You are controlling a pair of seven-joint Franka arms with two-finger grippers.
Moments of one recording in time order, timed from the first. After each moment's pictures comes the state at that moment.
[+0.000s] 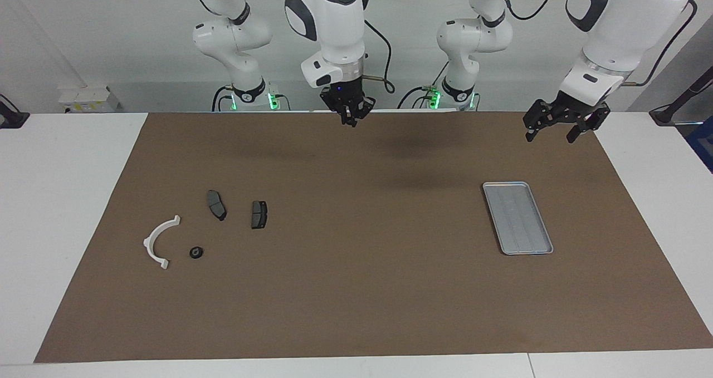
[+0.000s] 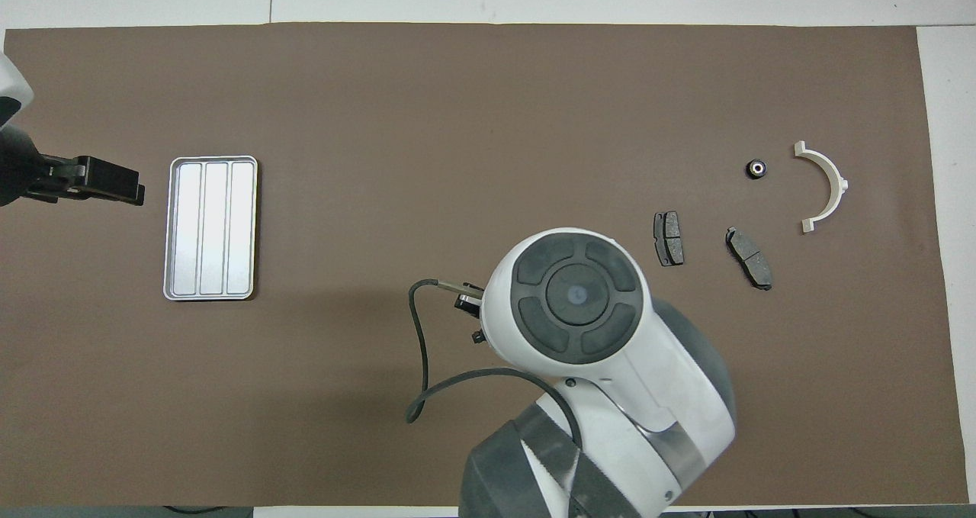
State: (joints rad) left arm -0.07 0.02 0.00 -1.57 -0.02 1.61 0.04; right arm 0.32 0.05 0.37 -1.79 0.07 1.83 1.09
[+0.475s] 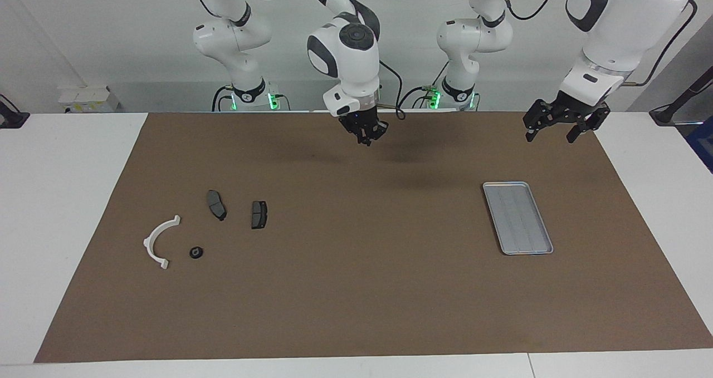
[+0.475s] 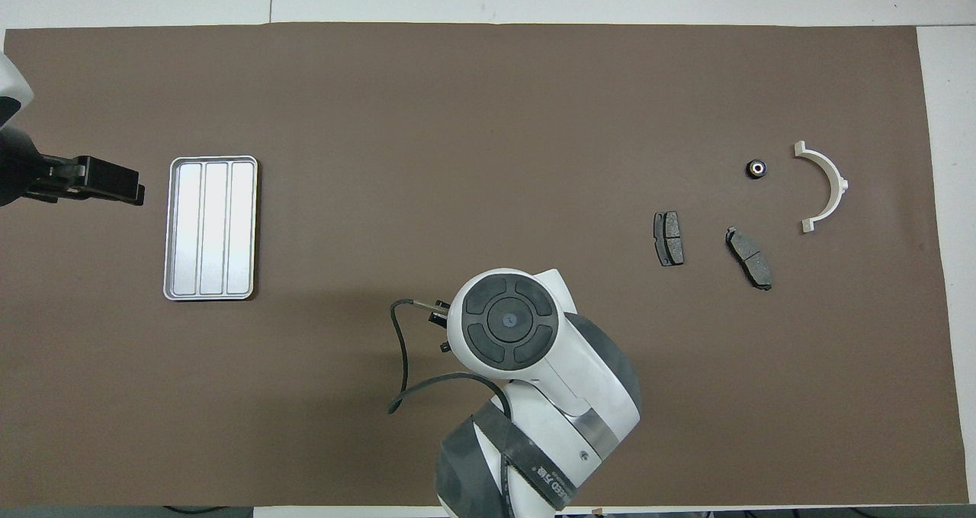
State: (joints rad) left arm -0.07 0.02 0.00 -1.57 -0.02 1.61 0.04; right arm 0.38 0.15 0.37 -1.93 0.05 2.08 1.14
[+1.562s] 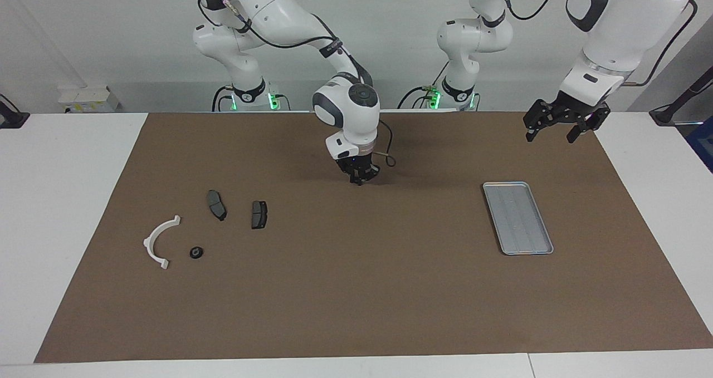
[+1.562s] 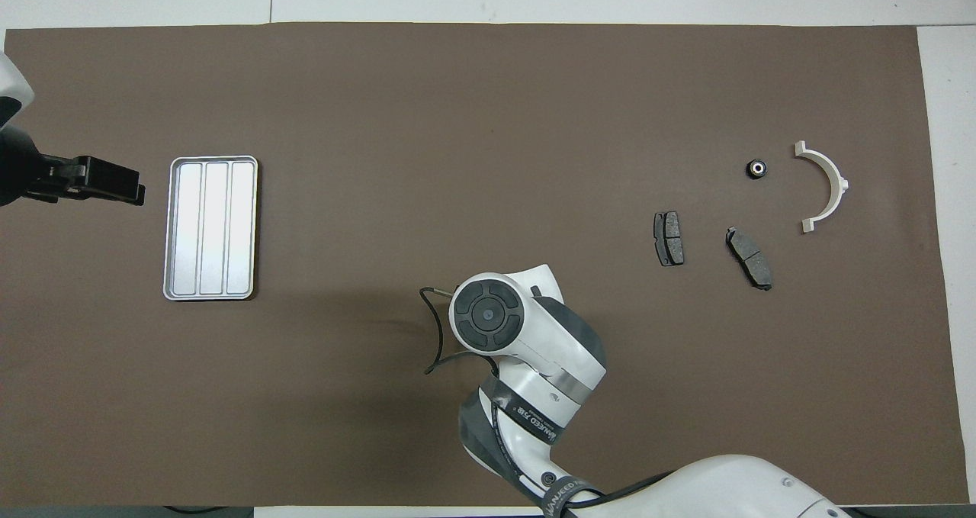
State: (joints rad) left arm -0.07 0.02 0.00 -1.57 -0.02 1.61 0.04; right arm 0.38 0.36 0.35 -2.00 -0.22 2.32 1.30
